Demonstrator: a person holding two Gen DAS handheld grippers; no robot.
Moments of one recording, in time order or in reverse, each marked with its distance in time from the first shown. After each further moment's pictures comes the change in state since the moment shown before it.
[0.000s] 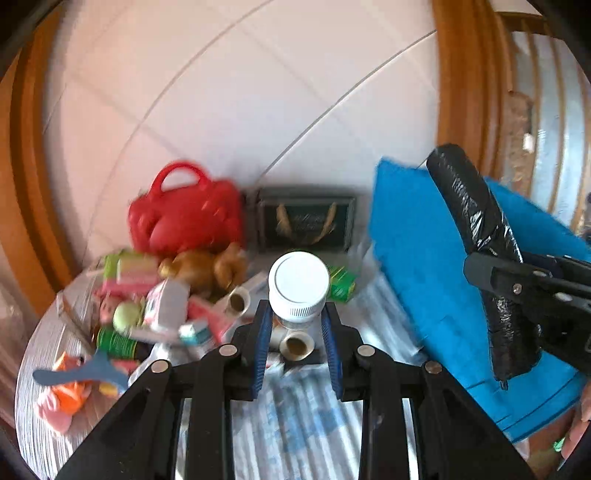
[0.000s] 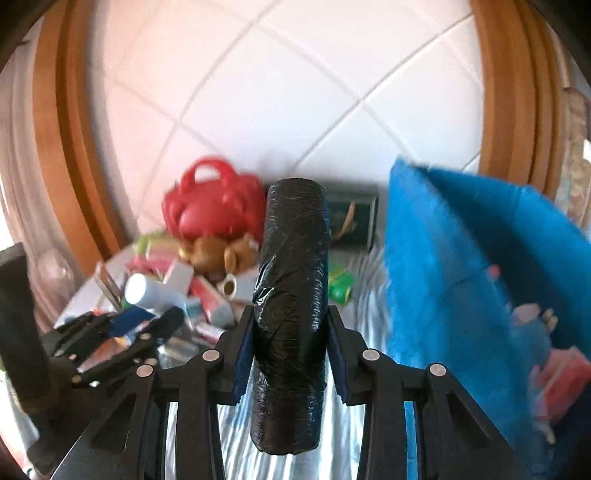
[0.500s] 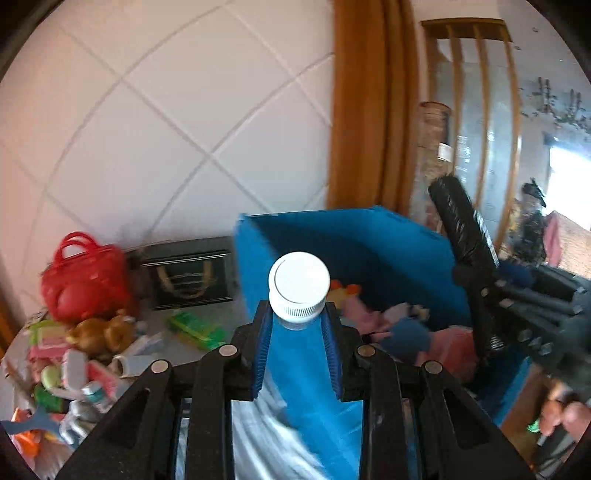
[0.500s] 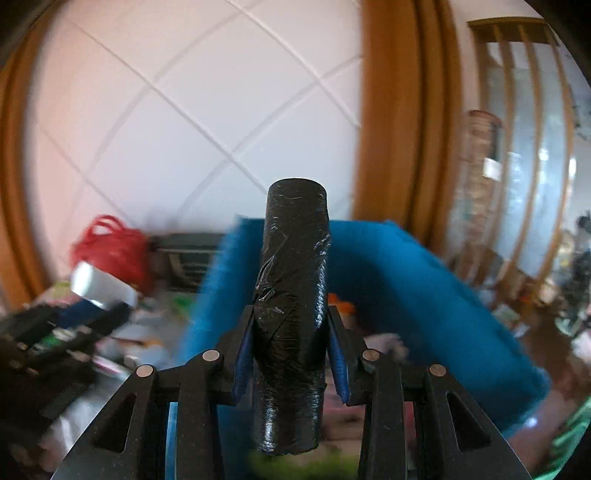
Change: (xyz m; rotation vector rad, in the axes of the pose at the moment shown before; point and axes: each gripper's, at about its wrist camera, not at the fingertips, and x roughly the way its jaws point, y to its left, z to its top) left arm -0.020 -0.169 0.066 0.112 -0.071 -0.270; right arm -0.101 -0.158 0.019 0.051 -0.115 -0.372
